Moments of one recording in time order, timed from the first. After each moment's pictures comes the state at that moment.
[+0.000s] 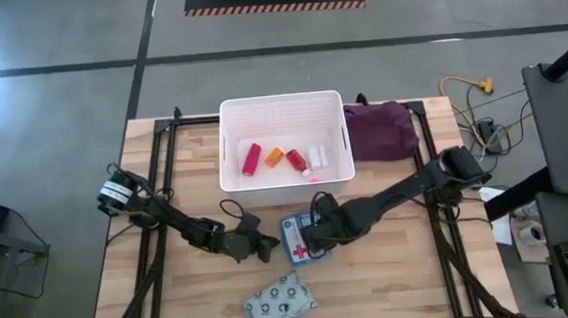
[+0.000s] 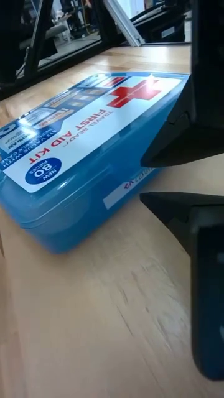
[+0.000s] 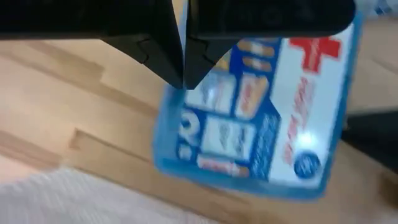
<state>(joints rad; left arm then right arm) -0.42 1.76 0.55 0.60 -0.42 -1.27 0.33 1.88 1.39 -0.89 0.33 1.49</state>
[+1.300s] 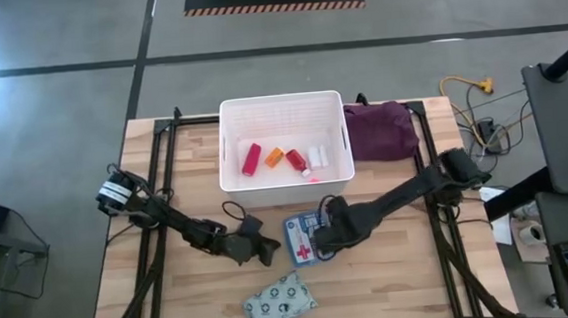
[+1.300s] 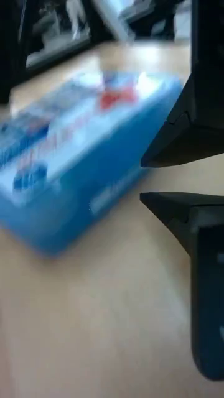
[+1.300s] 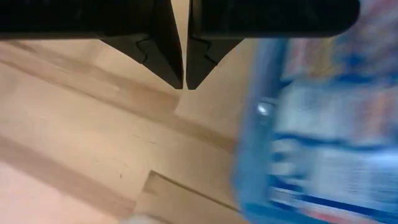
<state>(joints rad) -0.44 1.73 0.61 0.55 -0.42 -1.24 0.35 1.90 1.31 -1.03 0.27 1.56</state>
